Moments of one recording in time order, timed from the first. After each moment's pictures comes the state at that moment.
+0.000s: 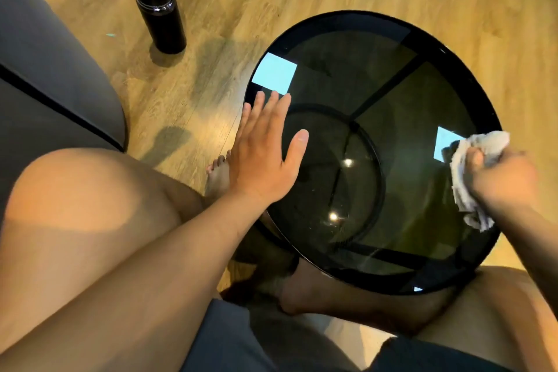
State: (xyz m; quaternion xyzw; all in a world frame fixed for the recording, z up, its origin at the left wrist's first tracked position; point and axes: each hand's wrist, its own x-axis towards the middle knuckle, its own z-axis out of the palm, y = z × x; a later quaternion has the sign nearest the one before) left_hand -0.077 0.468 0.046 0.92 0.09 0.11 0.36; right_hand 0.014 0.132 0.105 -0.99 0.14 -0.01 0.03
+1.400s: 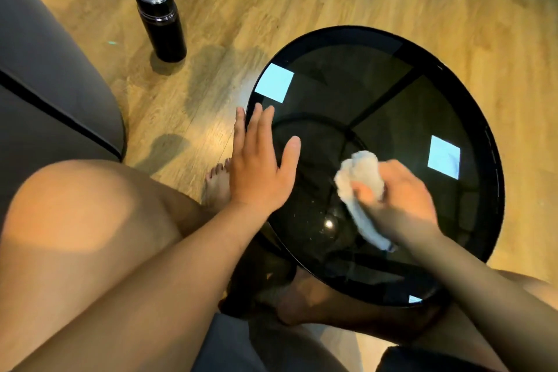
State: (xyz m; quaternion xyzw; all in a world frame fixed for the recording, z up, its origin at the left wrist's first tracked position) left_hand -0.079 0.469 0.042 0.89 0.17 0.09 0.40; right_hand -0.042 0.255 0.105 -0.98 -0.20 0.07 0.02
